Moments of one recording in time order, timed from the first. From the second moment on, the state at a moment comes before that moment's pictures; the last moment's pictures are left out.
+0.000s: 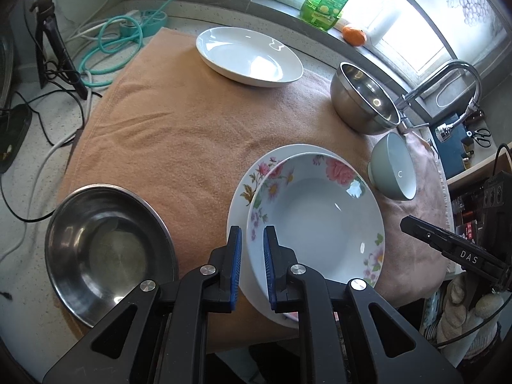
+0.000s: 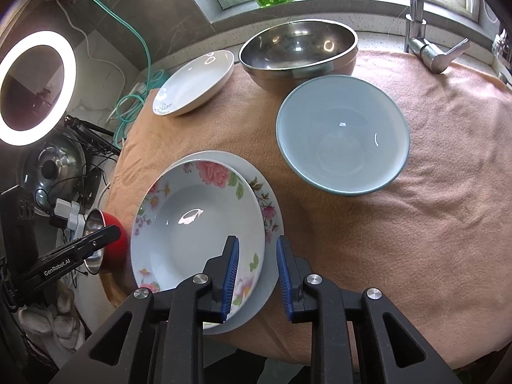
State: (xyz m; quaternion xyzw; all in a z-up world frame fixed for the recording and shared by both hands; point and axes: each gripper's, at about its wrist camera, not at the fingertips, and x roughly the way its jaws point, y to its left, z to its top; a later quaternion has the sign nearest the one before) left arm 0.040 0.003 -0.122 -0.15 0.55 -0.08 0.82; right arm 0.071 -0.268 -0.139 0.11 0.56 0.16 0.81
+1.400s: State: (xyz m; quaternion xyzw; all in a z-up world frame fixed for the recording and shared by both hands) left arm 0.121 0.016 -0.006 -0.16 0.43 -0.03 0.88; right arm 0.145 -0.247 0.003 0.09 0.44 0.29 0.84
